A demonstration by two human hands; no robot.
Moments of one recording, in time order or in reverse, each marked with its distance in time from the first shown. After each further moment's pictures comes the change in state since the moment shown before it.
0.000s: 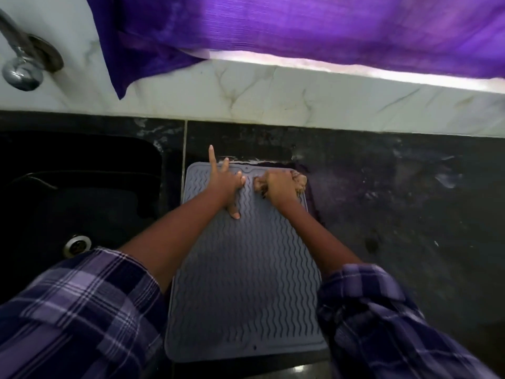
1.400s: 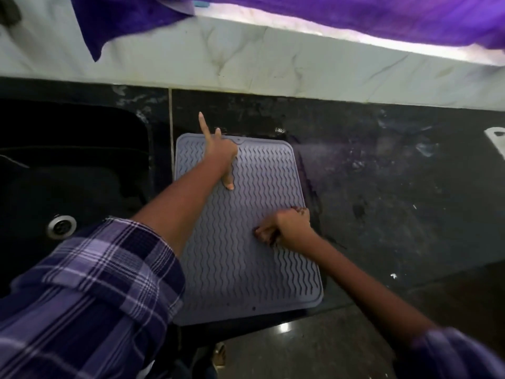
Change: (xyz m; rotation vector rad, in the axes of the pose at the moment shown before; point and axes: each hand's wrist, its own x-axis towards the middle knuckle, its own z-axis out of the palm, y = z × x) left_hand -0.012 0.003 -0.015 -0.040 -0.034 -0.062; right_hand -0.156 -0.007 -0.009 0.207 -0.312 -0.210
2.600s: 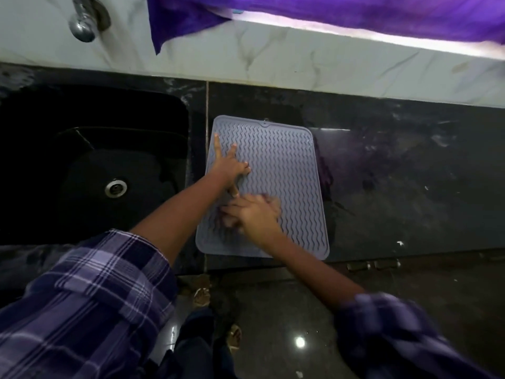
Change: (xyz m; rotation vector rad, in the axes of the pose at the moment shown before) left_hand -0.115 0.014 0.079 -0.032 0.118 0.131; right_hand -0.038 -0.116 0.062 -0.181 0.248 -0.251
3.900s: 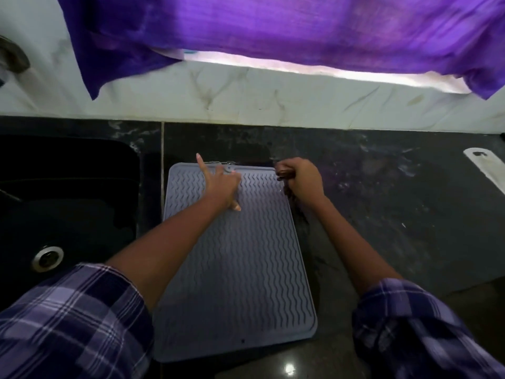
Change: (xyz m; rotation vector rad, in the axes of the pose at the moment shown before) left_hand 0.121 0.007 -0.052 -0.200 0.063 -0.138; right_hand 0.069 0.225 -0.088 0.202 0.373 0.548
